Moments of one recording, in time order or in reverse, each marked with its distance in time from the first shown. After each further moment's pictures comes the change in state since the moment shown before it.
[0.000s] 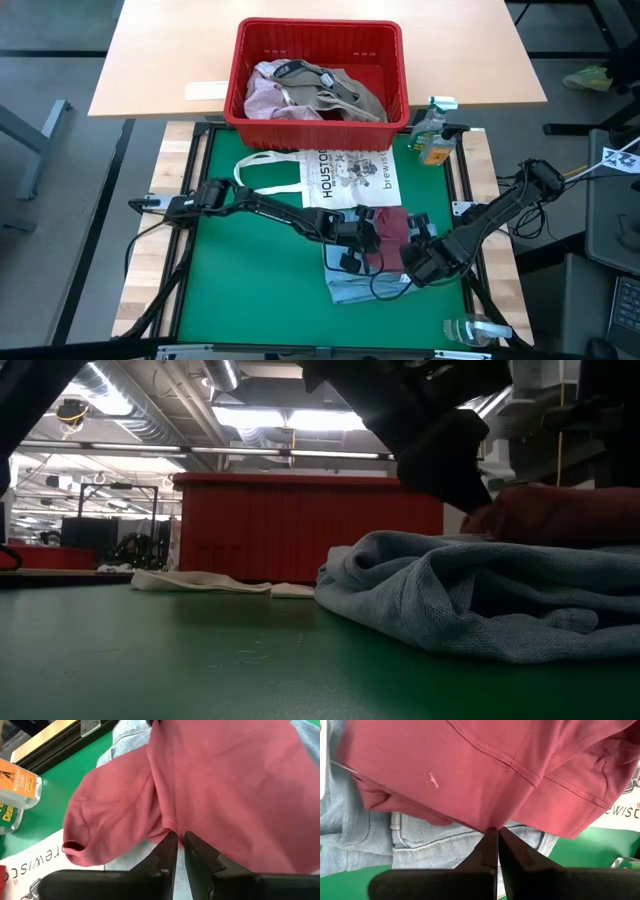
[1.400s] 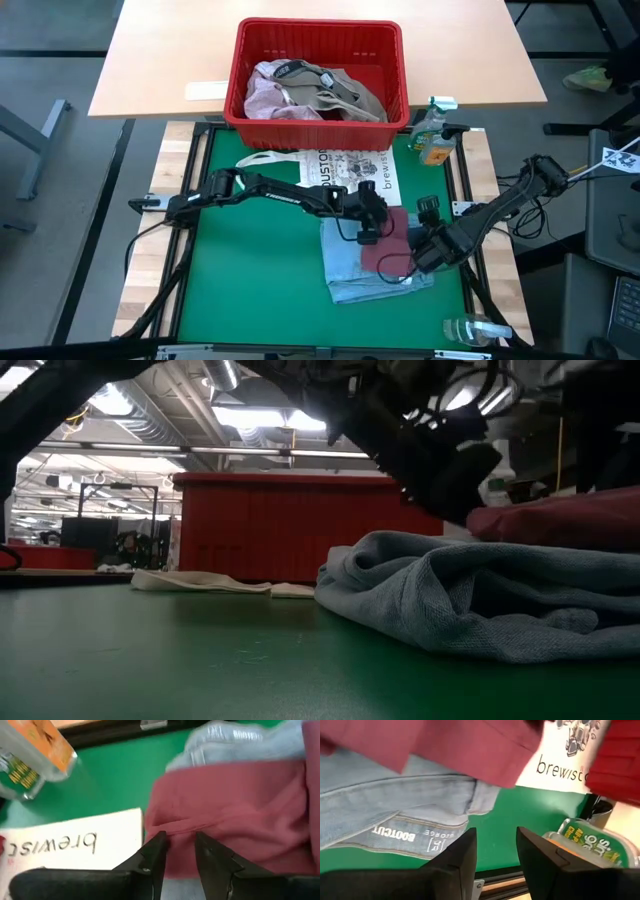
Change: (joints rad) left arm 0.156 0.054 -0.001 0.207 0.087 -0.186; right arm -0.065 -0.074 0.000 -0.223 0.135 0.000
